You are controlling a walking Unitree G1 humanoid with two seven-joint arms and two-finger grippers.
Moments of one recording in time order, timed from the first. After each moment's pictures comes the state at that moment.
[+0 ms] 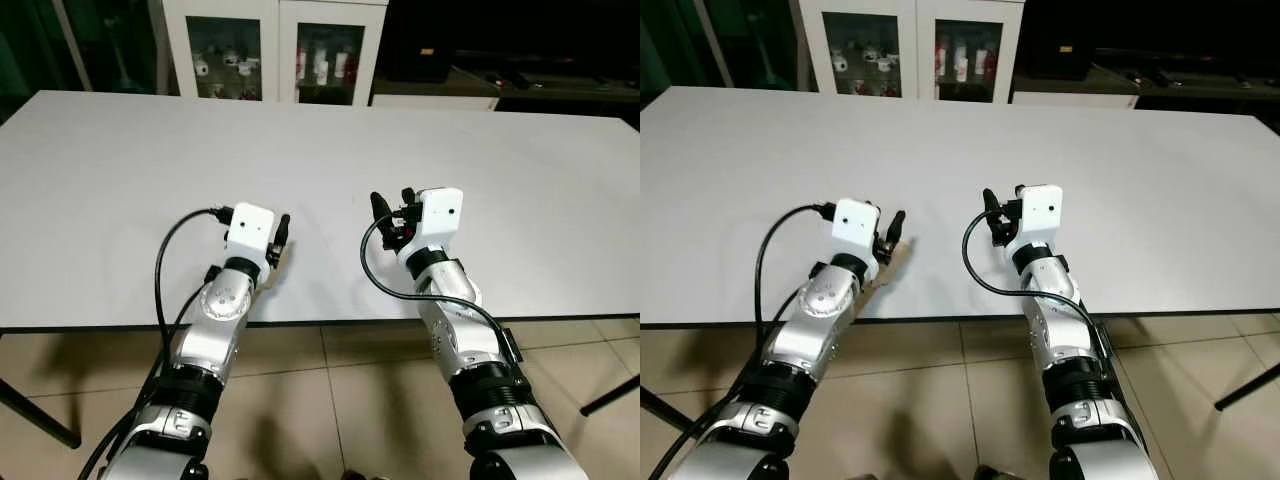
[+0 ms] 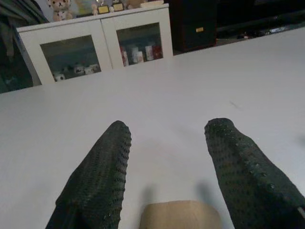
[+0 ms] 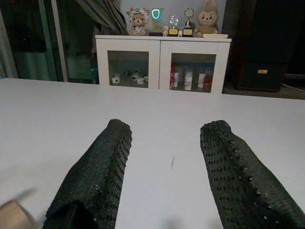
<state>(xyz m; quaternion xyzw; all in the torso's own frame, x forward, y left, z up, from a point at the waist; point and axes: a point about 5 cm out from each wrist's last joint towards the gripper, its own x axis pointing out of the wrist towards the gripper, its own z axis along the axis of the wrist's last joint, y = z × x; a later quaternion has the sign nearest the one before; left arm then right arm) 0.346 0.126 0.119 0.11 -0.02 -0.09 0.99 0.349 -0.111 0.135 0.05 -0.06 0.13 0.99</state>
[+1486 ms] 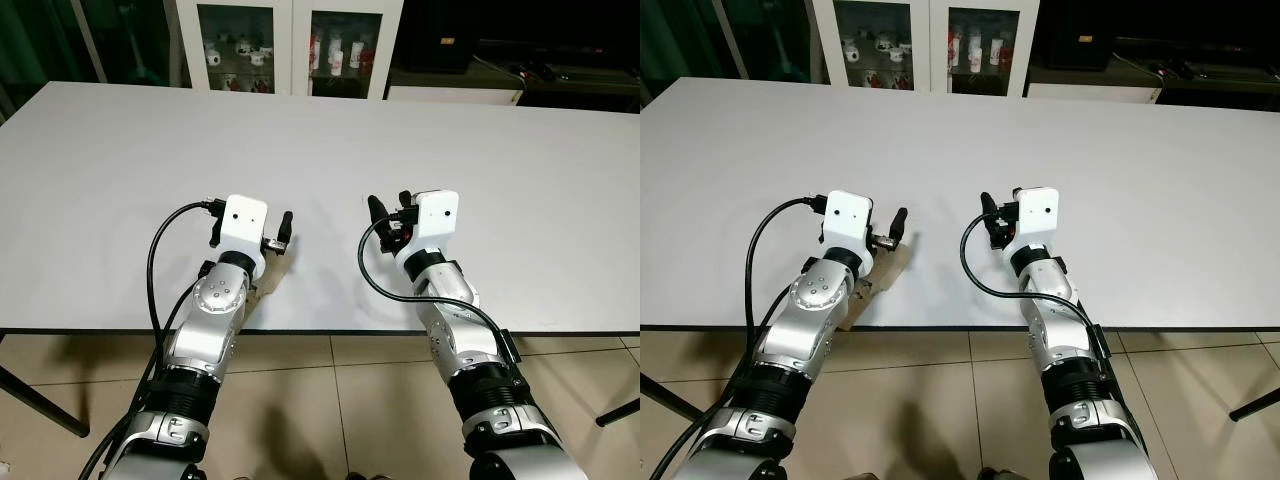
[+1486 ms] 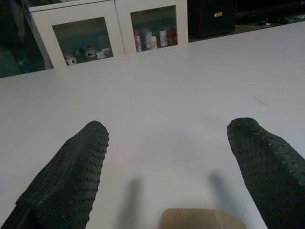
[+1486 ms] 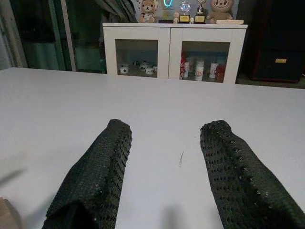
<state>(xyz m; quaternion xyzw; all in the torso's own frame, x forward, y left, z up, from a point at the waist) 0.345 0.129 0.131 0.10 0.00 -0.08 0.99 0.348 -0.109 0.132 0.04 -0.06 0.13 0.99</state>
